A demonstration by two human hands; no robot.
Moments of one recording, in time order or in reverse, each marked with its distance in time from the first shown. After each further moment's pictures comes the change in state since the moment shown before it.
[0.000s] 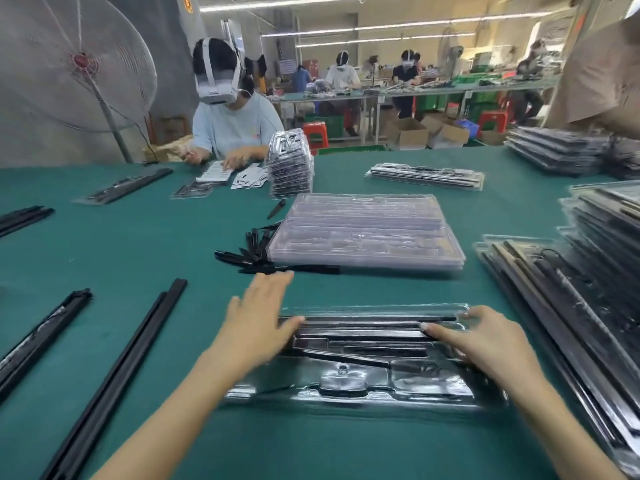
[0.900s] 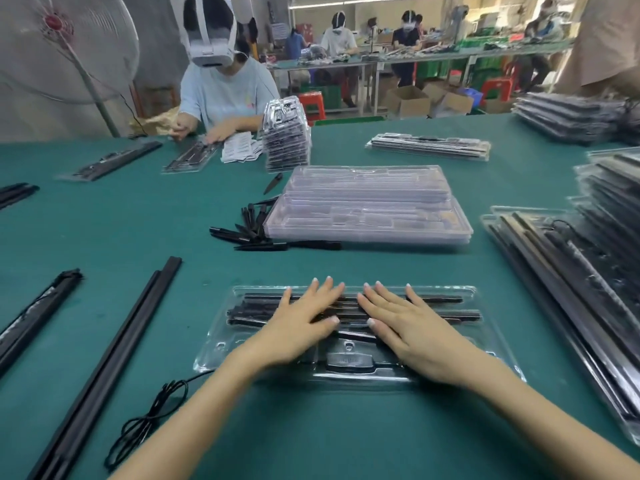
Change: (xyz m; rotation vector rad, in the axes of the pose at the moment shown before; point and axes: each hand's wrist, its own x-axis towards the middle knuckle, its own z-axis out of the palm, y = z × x) left_hand 0.006 0.021 0.040 -0.320 -0.277 0.202; right_hand -0.016 -0.040 0.050 -0.427 -0.440 -0.827
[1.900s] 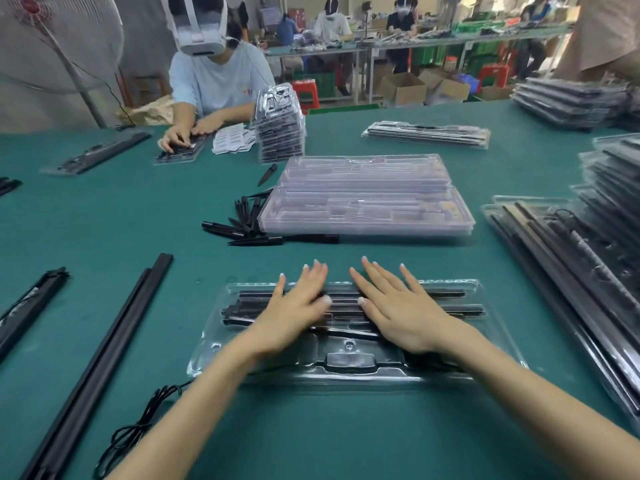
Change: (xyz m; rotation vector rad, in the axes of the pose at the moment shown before) left_hand 0.013 -0.014 -0.002 -0.196 0.047 -0.009; right_hand 0.034 0.002 0.003 -0.087 -0.040 0.112
